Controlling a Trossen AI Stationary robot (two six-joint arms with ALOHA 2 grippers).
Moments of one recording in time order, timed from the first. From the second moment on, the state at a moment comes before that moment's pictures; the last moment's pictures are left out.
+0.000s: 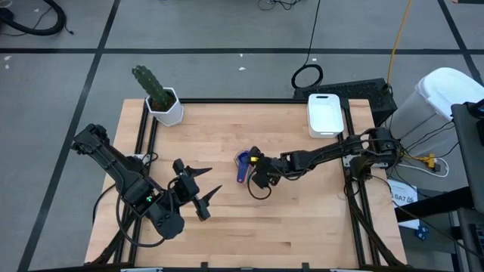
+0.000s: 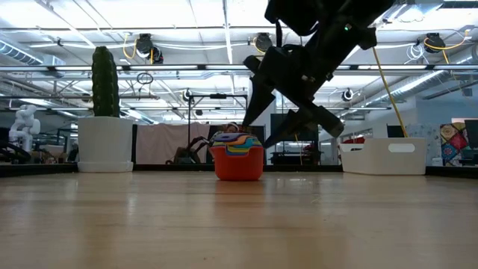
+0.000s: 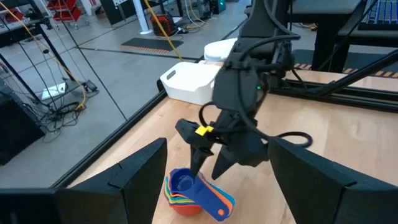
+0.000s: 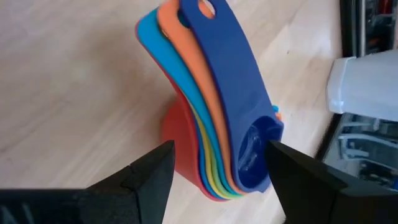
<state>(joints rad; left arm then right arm) -0.70 1.49 1.45 -0.76 -1.13 -0.62 0.09 1.72 0.97 -0.11 0.32 -0.98</state>
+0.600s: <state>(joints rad) -0.70 1.49 1.45 -0.76 -1.13 -0.63 0.04 1.72 0.97 -0.13 0.19 -0.93</state>
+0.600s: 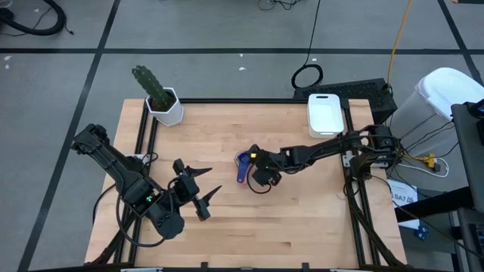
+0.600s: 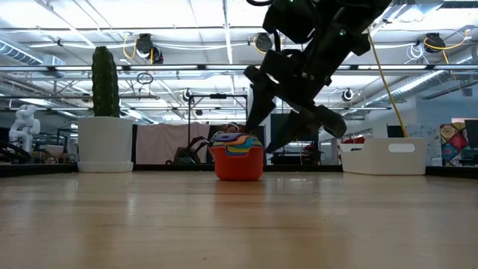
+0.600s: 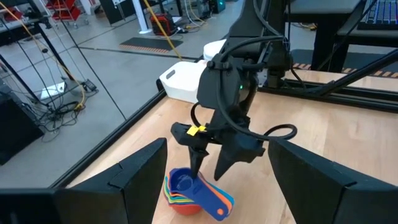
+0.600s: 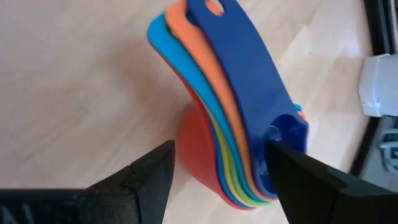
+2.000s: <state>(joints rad) -0.70 1.49 1.45 -0.76 -1.13 -0.62 0.06 1.76 0.98 -0.31 0.27 -0.75</state>
